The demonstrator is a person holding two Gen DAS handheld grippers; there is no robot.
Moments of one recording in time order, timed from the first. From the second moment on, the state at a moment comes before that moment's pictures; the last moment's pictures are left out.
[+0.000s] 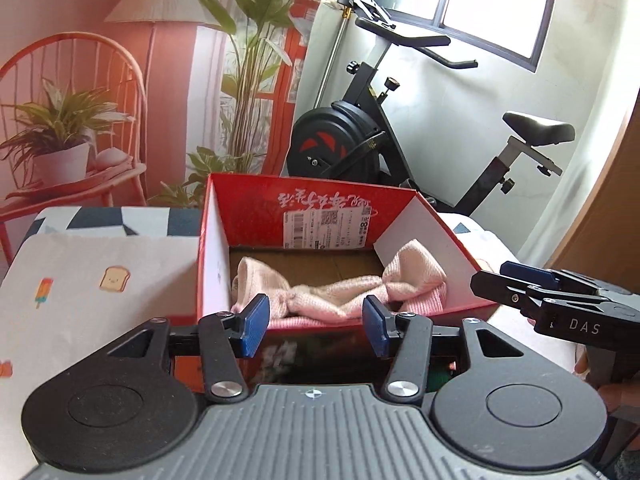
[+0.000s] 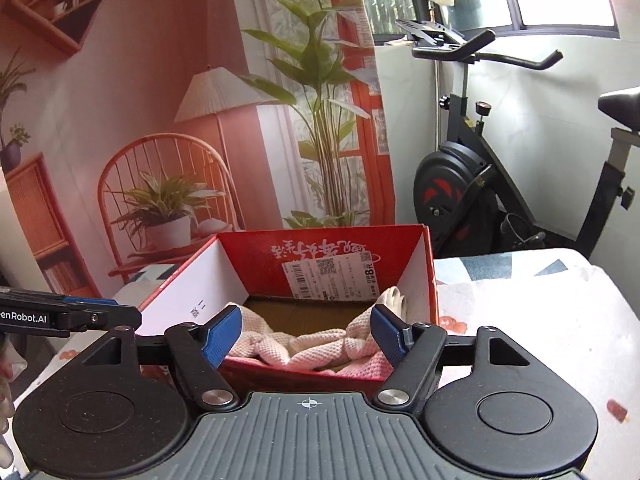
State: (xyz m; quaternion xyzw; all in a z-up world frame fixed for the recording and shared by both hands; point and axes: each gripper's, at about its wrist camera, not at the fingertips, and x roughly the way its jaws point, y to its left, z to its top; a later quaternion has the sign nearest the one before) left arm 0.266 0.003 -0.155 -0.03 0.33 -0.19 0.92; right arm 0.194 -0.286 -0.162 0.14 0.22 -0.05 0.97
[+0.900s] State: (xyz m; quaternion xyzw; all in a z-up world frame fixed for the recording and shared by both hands) left arm 0.212 0.052 -0.240 -0.13 0.42 -0.13 0.89; right arm 0.150 -0.225 -0.248 0.19 0.34 0.01 0.92
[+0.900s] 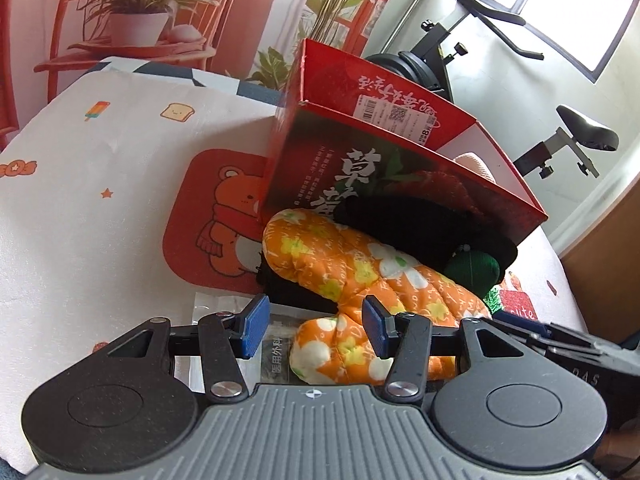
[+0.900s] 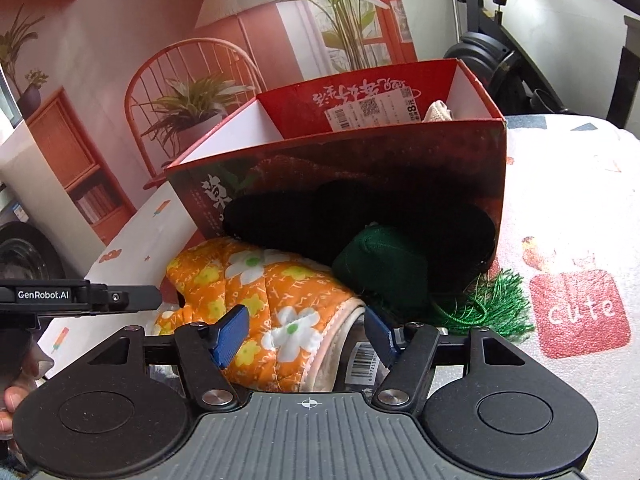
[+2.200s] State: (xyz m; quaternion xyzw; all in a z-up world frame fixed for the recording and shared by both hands) left arm 0.212 0.053 -0.211 -0.13 0.33 -0.08 0.93; right arm 0.150 -0.224 -0.250 0.21 0.31 0.06 0.92
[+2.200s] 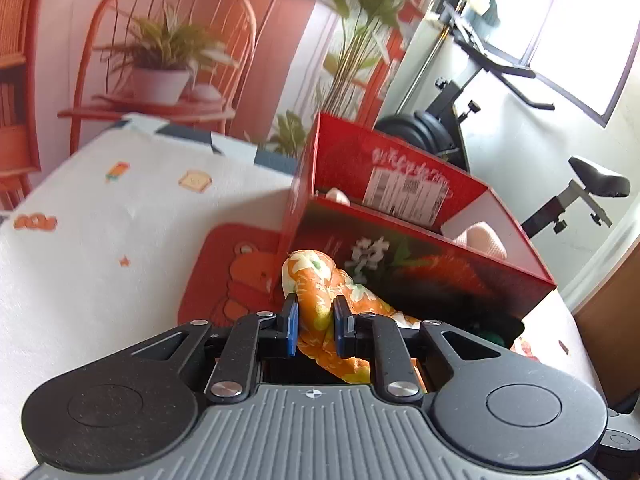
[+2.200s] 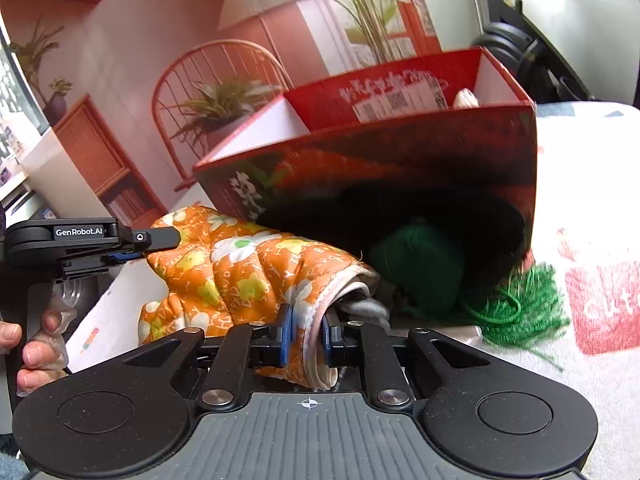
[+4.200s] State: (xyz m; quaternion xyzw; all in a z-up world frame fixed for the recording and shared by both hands) left arm 0.377 -0.018 -0.177 -0.05 0.35 -0.13 0.93; right arm 0.351 -0.309 -0.217 0.10 0.36 -0.11 0.92
